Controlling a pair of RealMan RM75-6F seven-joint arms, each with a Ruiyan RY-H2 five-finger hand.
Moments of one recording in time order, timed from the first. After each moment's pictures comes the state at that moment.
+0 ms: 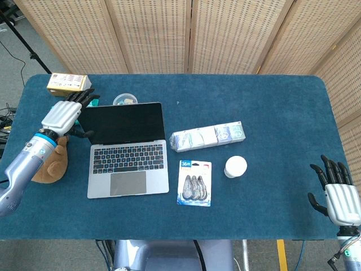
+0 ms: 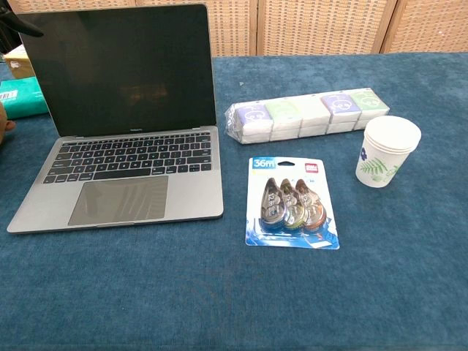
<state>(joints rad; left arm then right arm) -0.77 -1.01 -0.29 -1.54 1.15 0.68 -0.13 0.09 -1.09 0.08 -1.65 -1.46 1.46 -0.11</state>
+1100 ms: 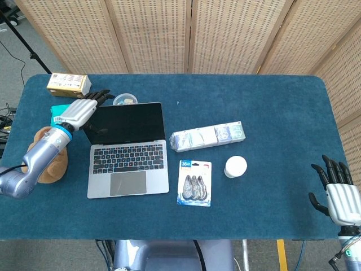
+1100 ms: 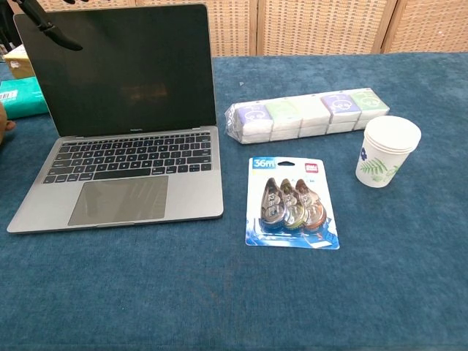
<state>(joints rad) -0.88 -1.11 -0.27 -1.37 1.19 0.54 -0.31 0.09 -1.08 0.08 -1.65 -1.46 1.46 -0.10</state>
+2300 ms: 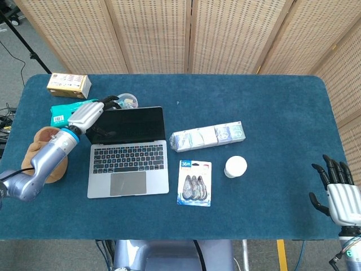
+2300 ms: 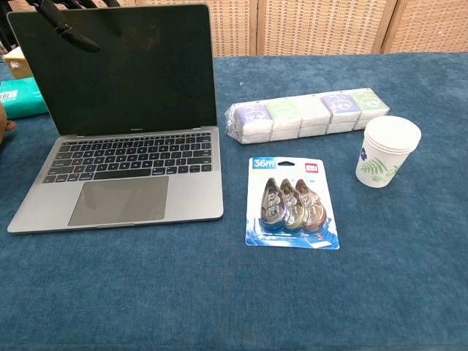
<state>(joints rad) -0.89 -1.13 -0.27 -1.42 1.15 0.57 -0.33 0.08 -1.08 0.08 -1.66 -1.46 1.47 -0.09</state>
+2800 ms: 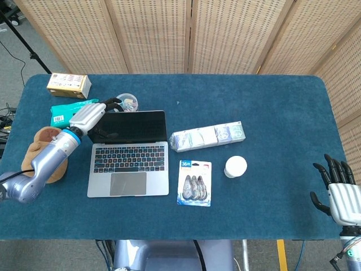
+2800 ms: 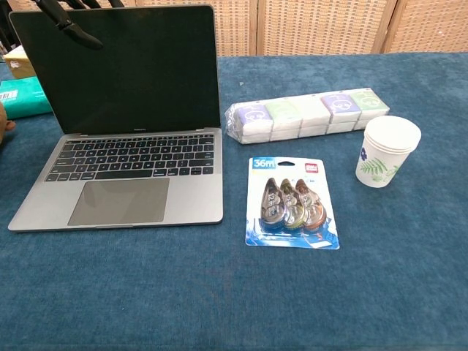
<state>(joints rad) -0.90 -1.10 -0.27 -1.48 1.10 0.58 -0.29 0.08 -1.07 0.08 -1.66 -1.46 1.47 -0.09</state>
